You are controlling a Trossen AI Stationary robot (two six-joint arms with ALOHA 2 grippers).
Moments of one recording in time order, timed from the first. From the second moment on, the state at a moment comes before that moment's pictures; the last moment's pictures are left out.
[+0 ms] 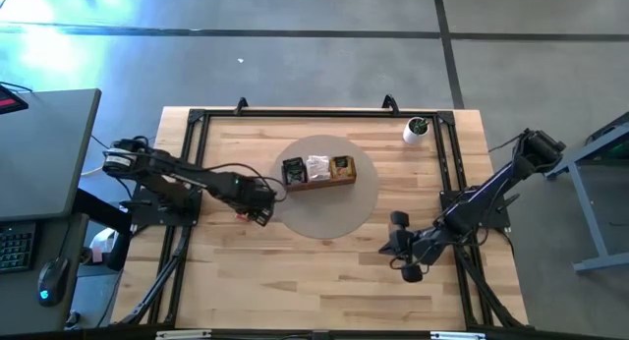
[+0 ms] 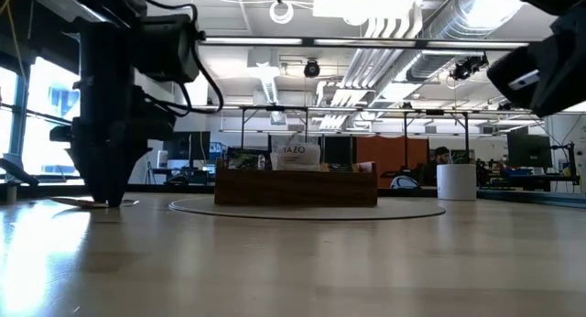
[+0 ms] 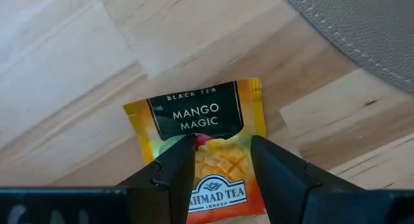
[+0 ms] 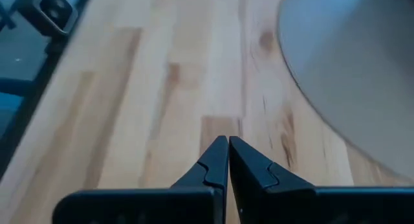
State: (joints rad) left arm -0.08 1.51 0.73 -0.73 -0.09 -1.11; right arm 0.69 1.22 0.53 -0.09 0.37 0.50
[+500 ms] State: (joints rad) left arm -0.34 1.57 0.73 0.00 -0.17 -1.08; right arm 0.56 1.22 0.53 0.05 0.44 0.36
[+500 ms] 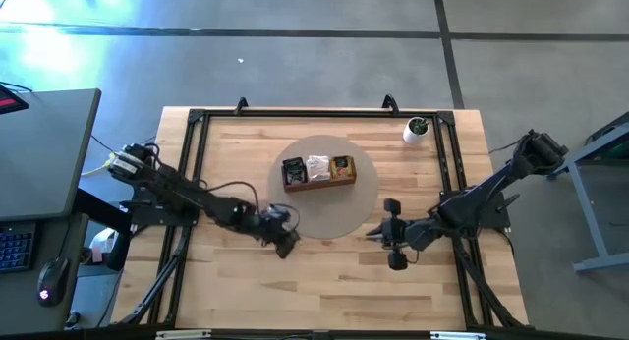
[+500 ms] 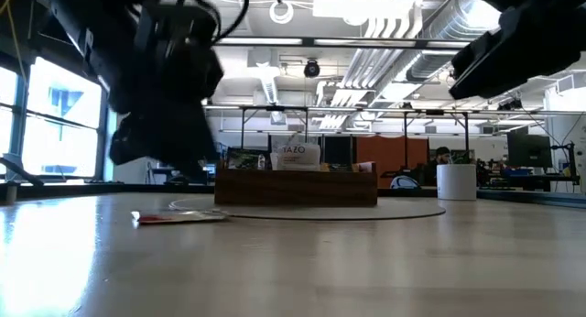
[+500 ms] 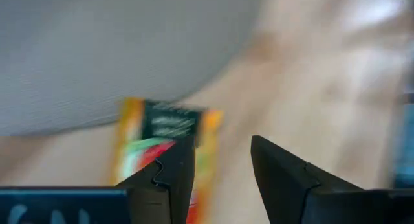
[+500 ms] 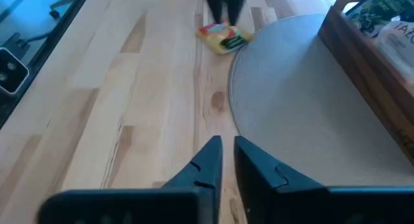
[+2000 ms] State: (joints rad) left arm -0.59 1.75 0.93 -0.45 -0.48 -1.75; right arm 0.20 2.09 1.13 0.27 0.02 0.77
